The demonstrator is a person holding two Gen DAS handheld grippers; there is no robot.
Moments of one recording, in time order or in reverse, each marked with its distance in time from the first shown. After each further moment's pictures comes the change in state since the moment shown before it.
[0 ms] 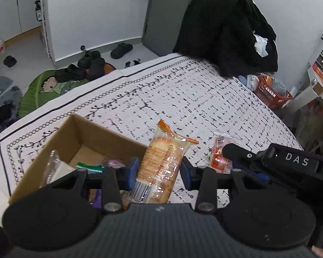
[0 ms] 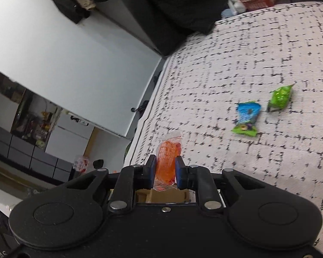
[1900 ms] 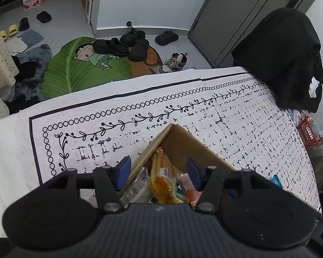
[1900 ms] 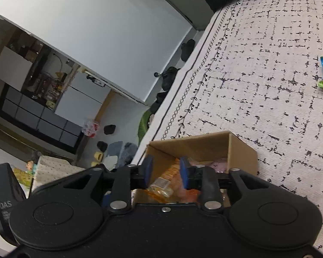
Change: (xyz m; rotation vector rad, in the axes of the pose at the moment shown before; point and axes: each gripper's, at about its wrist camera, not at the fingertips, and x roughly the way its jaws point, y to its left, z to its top) left arm 0.034 0.161 0.028 -0.266 0.074 0.044; right arm 0.094 0.081 -0.071 -0.125 0.135 0.071
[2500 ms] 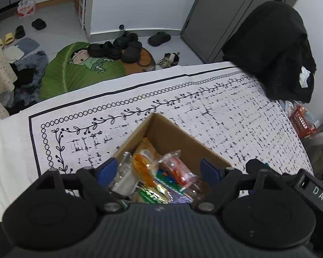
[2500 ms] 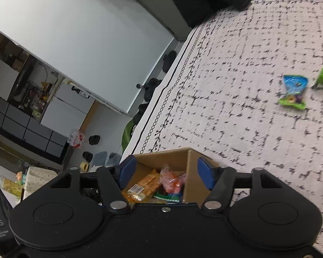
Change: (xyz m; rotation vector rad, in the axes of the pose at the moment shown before) left arm -0.026 -0.028 -0.021 0.052 -0.013 -0.007; right arm -0.046 -0.019 0.016 0.022 -0.051 -0.105
